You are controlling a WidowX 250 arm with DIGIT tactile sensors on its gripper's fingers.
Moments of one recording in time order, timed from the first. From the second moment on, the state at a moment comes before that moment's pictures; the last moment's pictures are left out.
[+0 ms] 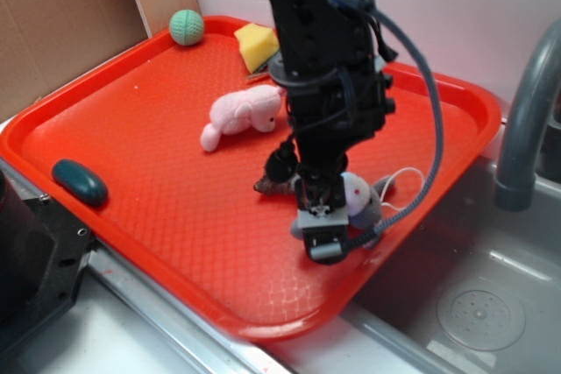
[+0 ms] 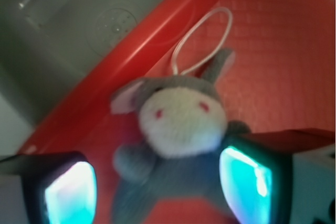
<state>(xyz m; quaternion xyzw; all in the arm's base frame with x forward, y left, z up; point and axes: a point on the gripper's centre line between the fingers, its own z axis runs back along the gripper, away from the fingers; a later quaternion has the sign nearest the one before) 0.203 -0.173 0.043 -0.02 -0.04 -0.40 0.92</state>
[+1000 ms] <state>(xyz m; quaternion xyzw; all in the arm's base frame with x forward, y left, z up) 0.161 -0.125 0.141 0.04 -0.07 -0.29 0.95</state>
